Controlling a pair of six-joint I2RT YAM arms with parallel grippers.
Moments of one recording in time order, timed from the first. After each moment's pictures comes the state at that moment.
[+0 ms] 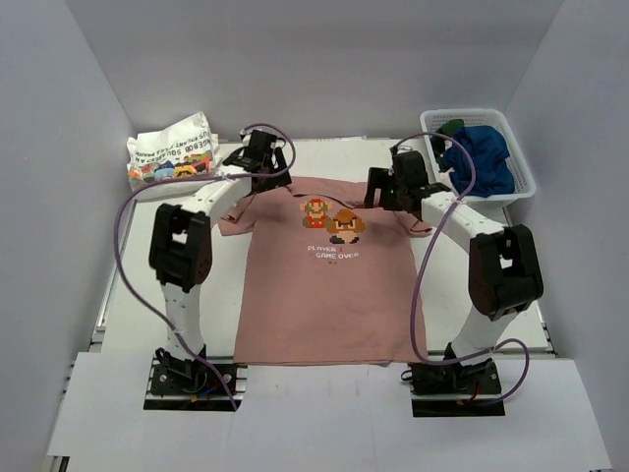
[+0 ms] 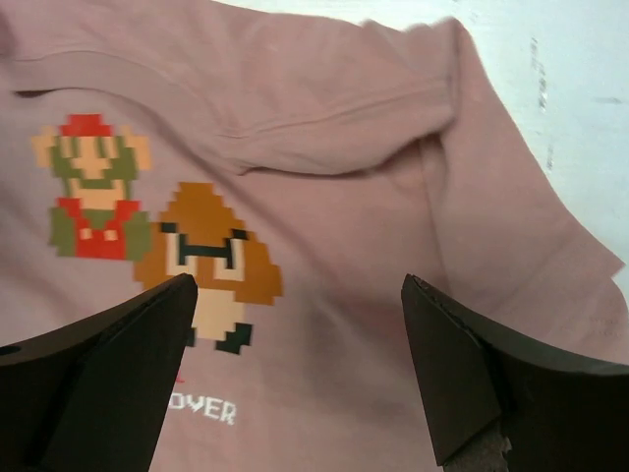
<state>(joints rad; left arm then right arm) -0.36 2.11 1.75 -0.52 -0.27 -0.53 0.34 1.75 1.23 -0.25 0.03 0.32</state>
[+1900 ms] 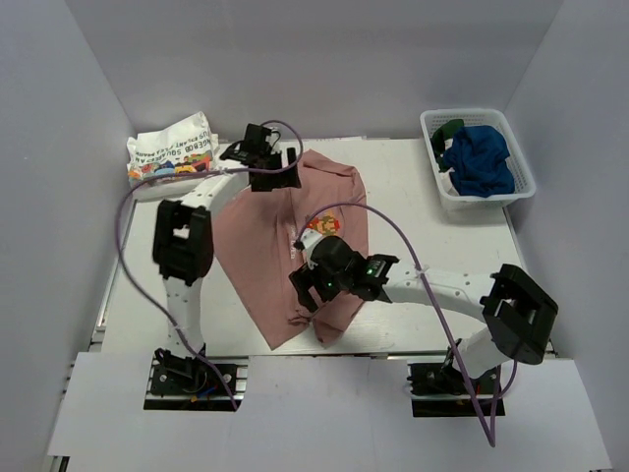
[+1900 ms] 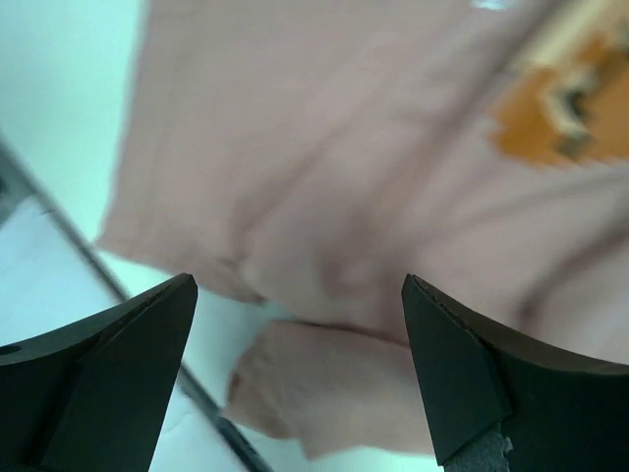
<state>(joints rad) -0.32 2.24 1.92 -0.52 0.18 -0.32 1.07 1.51 0.93 -0.21 -0.06 0.24</state>
